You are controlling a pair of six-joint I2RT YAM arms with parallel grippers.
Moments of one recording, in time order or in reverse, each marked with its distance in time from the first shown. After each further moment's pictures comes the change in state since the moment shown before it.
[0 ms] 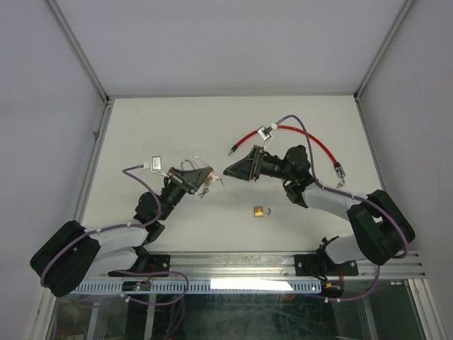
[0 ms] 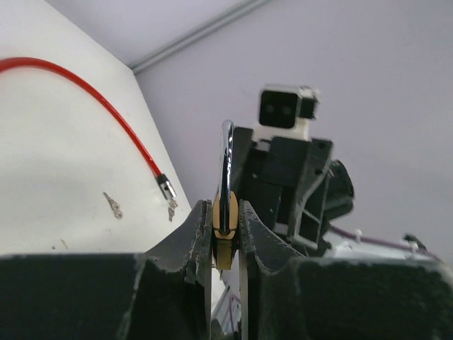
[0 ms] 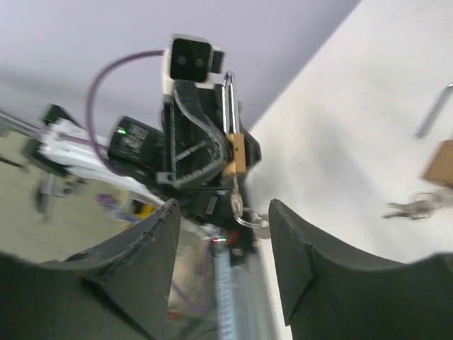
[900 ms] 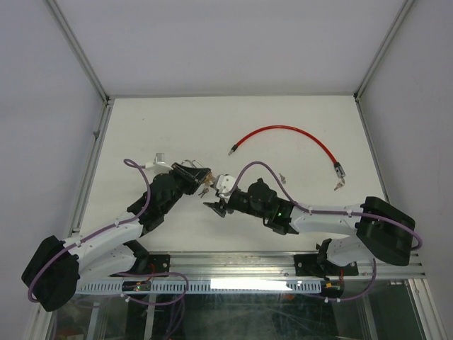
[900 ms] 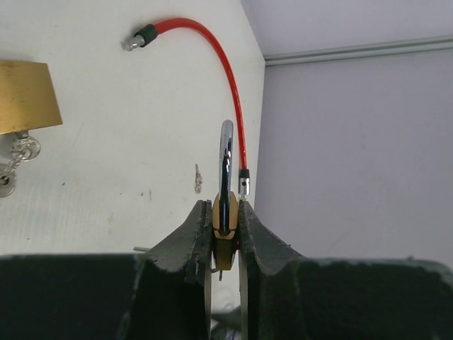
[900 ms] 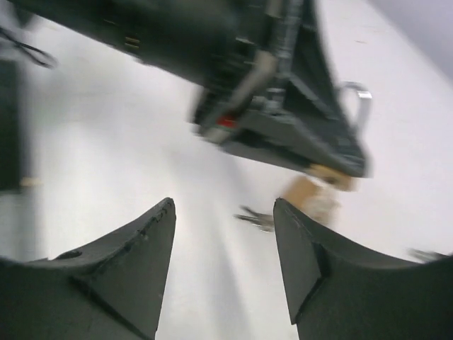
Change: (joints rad) left arm 0.000 -0.175 0.238 -0.924 -0.185 -0.206; right arm 0.550 -0.098 -0.019 -0.357 0.624 -1.210
